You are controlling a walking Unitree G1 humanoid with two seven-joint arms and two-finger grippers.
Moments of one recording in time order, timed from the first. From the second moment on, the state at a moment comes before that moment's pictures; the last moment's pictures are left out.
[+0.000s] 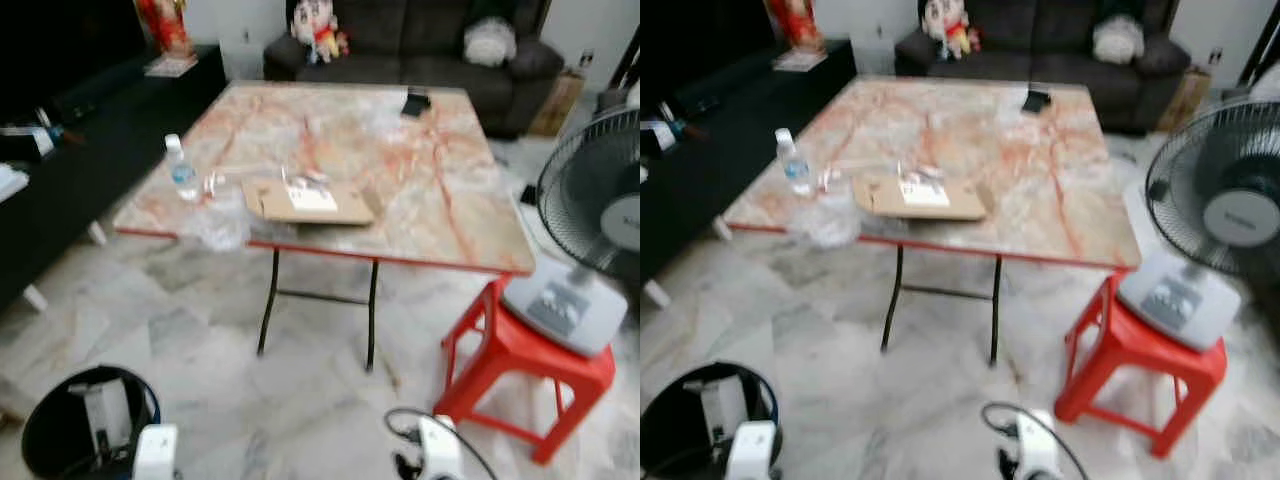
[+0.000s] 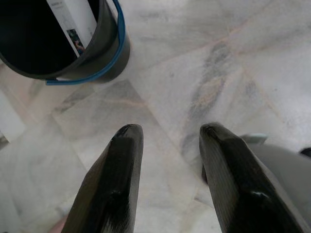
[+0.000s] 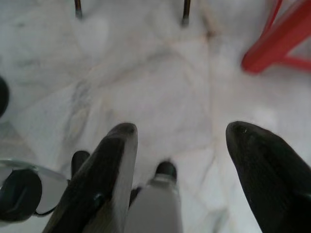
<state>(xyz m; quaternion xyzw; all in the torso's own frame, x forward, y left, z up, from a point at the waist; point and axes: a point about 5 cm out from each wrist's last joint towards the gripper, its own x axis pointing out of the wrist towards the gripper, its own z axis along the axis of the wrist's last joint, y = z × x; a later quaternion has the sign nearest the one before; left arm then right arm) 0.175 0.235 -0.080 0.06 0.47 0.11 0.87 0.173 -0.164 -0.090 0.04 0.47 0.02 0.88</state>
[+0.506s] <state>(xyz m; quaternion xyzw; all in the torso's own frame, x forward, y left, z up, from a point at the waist) 0.175 0.231 -0.080 0.05 0.47 0.11 0.87 0.171 -0.163 -0.091 0.04 0.47 0.02 0.88</state>
